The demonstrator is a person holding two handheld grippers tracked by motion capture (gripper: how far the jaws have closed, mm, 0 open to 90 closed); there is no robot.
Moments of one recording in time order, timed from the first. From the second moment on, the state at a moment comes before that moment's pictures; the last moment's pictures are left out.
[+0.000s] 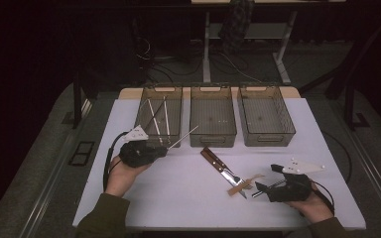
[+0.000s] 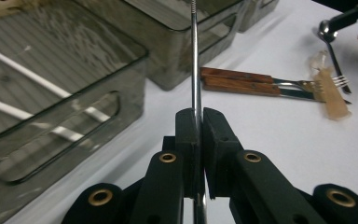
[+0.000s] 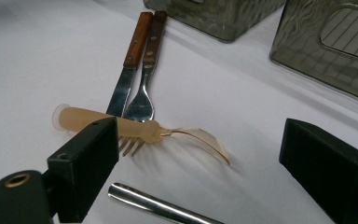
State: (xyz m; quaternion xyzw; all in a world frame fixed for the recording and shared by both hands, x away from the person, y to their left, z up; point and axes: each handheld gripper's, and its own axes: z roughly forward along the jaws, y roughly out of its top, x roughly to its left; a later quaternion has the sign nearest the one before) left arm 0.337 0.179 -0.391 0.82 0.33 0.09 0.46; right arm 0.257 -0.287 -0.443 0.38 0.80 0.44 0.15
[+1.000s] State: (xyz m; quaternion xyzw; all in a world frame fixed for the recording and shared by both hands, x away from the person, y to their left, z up) left arm 0.427 0.164 -0.343 0.82 0.36 0.13 0.43; right arm 0.258 -0.286 -0.443 0.38 0.80 0.44 0.15
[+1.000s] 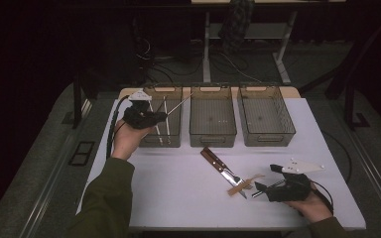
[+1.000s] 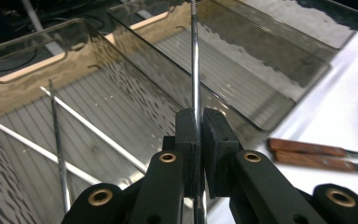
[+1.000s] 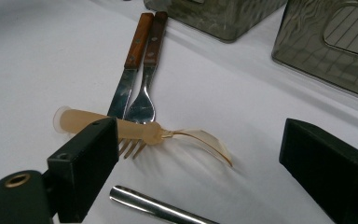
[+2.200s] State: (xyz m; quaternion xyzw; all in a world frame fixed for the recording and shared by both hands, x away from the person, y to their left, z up) left arm 0.485 0.168 -0.388 0.80 0.48 0.14 0.33; right arm 0.257 -0.287 -0.443 0.38 0.80 0.45 0.15
